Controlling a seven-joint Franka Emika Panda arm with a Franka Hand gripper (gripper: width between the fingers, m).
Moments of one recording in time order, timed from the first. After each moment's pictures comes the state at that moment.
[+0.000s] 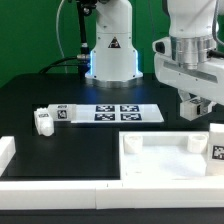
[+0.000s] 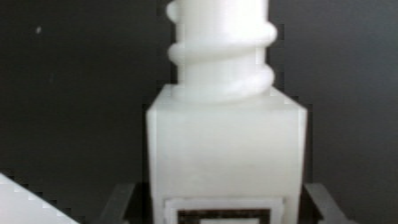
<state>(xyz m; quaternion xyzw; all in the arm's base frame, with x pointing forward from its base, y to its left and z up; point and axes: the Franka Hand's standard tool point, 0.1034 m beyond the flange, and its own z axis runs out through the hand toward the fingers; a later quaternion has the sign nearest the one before) 0.406 0.145 0.032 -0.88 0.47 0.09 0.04</state>
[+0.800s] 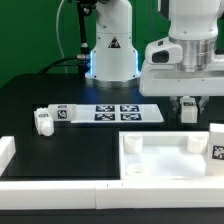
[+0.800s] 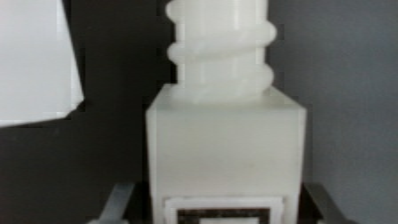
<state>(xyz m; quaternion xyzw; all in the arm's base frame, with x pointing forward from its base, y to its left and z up) 0.405 0.131 0.025 -1.00 0.03 0.07 0.03</state>
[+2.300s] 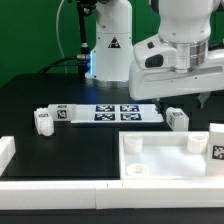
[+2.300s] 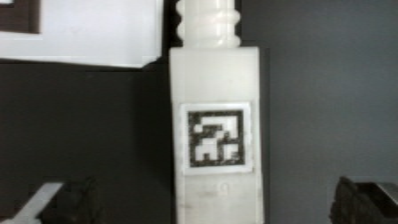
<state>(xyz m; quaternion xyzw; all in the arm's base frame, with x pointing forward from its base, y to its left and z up) 0.421 0.106 0.046 -0.98 0.00 0.21 0.05</state>
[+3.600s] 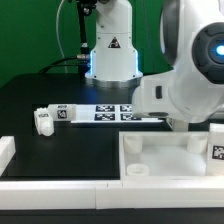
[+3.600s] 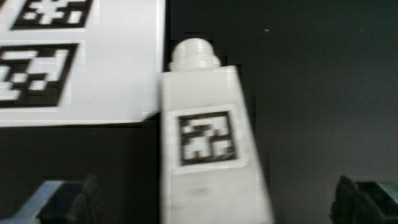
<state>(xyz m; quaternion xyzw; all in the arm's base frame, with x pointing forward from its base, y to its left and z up) 0.429 0.117 0.014 -0.89 0.00 0.45 0.04</state>
